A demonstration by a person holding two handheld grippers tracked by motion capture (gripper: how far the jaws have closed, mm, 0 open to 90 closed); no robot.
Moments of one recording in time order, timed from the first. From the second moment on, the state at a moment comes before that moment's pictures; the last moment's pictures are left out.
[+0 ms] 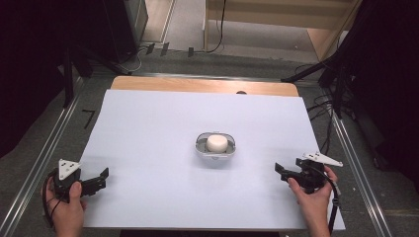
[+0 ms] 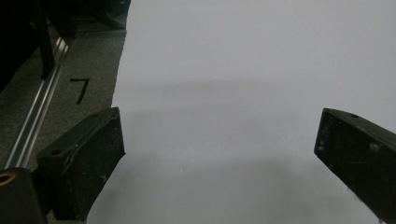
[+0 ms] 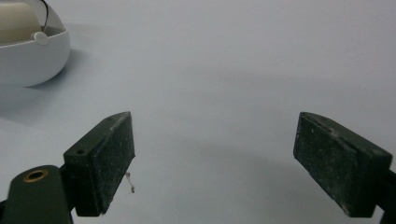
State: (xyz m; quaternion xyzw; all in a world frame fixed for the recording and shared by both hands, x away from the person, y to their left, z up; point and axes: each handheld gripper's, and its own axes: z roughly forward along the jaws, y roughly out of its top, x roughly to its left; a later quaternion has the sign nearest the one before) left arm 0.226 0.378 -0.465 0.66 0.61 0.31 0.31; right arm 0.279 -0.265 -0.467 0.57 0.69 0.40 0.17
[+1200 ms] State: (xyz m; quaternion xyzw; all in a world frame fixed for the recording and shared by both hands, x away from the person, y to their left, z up) left arm 0.225 0.378 -0.465 0.66 0.61 0.31 0.31; right arm 0.237 -0.334 -0.481 0.60 0.67 0.39 0.19
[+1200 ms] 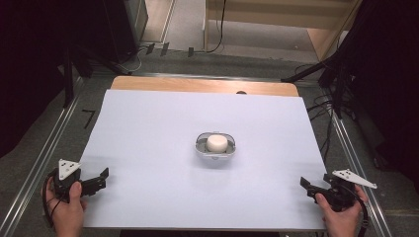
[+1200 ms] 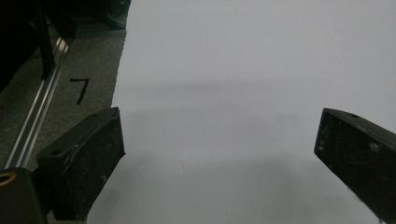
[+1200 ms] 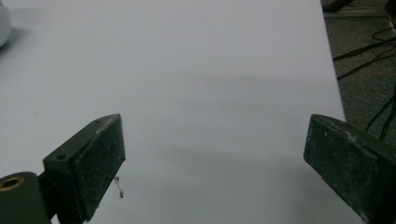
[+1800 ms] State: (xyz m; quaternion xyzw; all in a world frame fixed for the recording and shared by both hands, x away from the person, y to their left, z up) left arm 0.225 0.378 -0.465 0.66 0.61 0.31 0.32; right arm 0.223 -0.358 -0.482 0.62 0.65 0.39 0.21
